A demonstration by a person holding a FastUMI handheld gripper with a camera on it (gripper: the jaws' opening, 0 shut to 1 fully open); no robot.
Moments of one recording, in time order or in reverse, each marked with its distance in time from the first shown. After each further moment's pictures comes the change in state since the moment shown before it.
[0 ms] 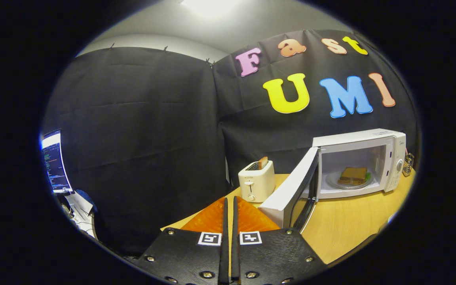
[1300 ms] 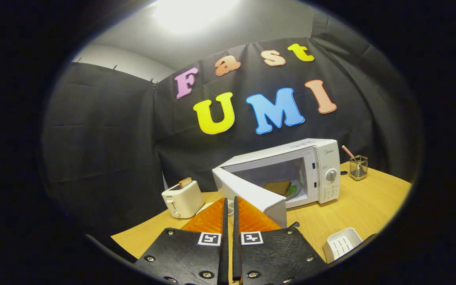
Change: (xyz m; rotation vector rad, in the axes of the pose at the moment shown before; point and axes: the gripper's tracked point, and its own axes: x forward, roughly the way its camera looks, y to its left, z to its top) arm -0.078 -0.224 0.031 0.070 -0.149 -0.386
